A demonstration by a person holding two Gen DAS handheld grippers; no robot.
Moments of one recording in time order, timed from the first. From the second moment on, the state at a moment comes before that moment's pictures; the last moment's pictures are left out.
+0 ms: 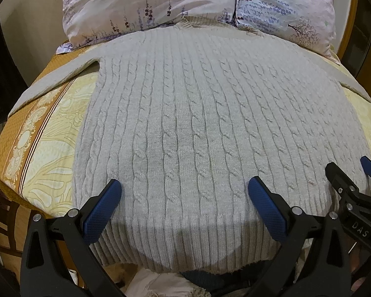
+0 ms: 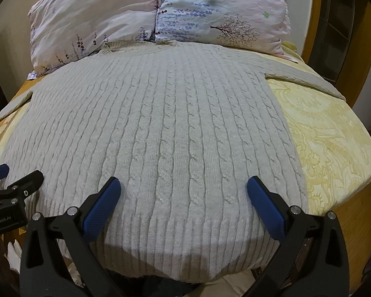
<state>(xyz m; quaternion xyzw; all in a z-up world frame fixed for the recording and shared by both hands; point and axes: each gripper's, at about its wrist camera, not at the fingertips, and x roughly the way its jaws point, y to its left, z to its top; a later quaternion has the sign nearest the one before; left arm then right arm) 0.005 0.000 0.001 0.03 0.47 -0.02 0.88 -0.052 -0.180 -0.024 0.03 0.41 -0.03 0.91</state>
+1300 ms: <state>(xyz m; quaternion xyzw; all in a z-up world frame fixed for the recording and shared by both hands) 0.202 0.021 0.039 -0.06 0.43 -0.13 0.89 0.117 -0.582 -0.038 0.47 0.31 -0.21 0.80</state>
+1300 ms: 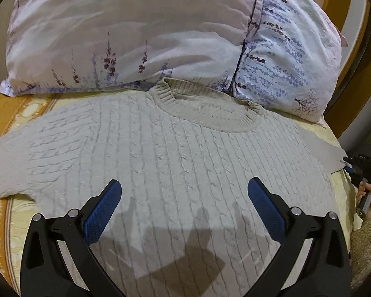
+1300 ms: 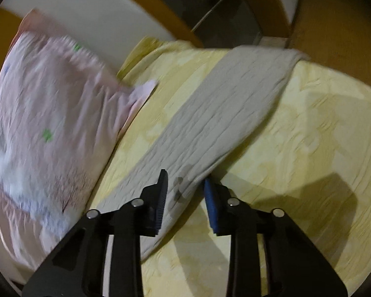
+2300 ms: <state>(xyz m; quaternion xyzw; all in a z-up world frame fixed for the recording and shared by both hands) 0.209 0.034 0.036 -0.13 0.42 -0.17 0.88 0.192 -0.297 -0.001 0.26 0.41 0.11 0.87</state>
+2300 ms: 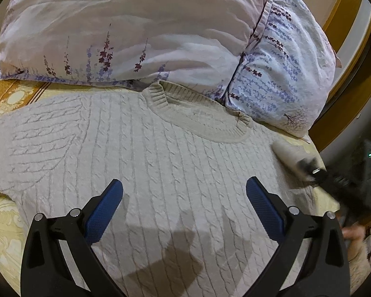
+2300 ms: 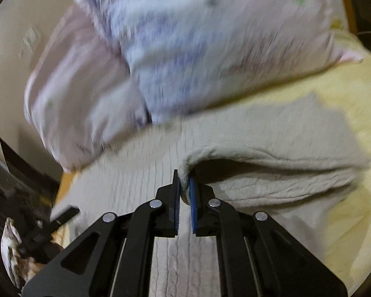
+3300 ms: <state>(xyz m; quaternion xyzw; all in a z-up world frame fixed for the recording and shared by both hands) 0.202 0.096 0.035 -0.26 0.39 -0.19 0.86 0.209 -0.236 0.060 0.22 0.35 0.14 0.90</state>
